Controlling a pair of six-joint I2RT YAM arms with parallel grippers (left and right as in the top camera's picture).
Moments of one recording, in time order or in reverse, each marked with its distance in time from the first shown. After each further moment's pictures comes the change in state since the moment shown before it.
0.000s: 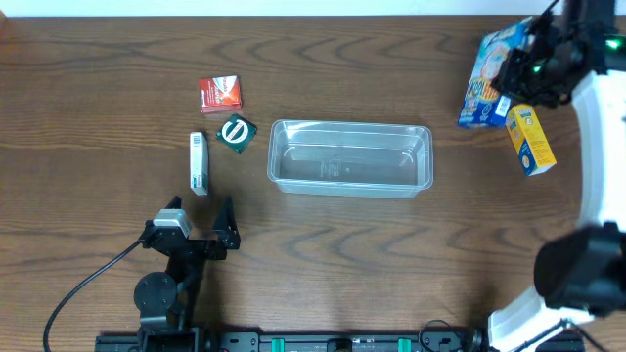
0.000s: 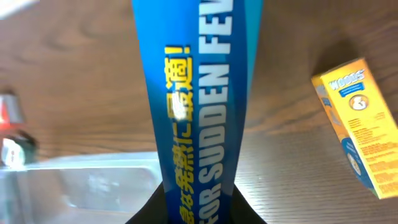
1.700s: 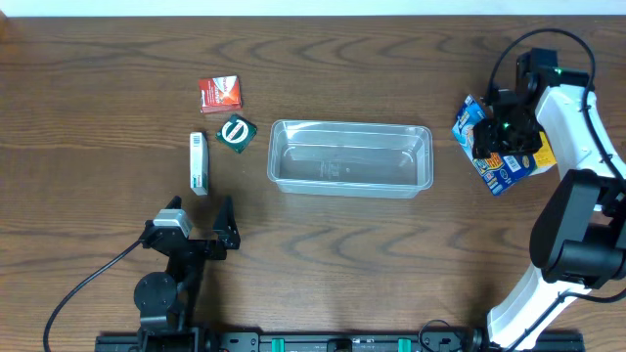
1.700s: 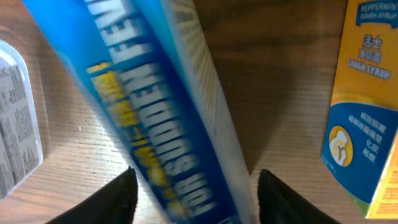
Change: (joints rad) left arm 0.000 0.000 0.000 0.000 0.000 0.000; right arm -0.003 0.171 -0.311 0.034 0.230 -0.457
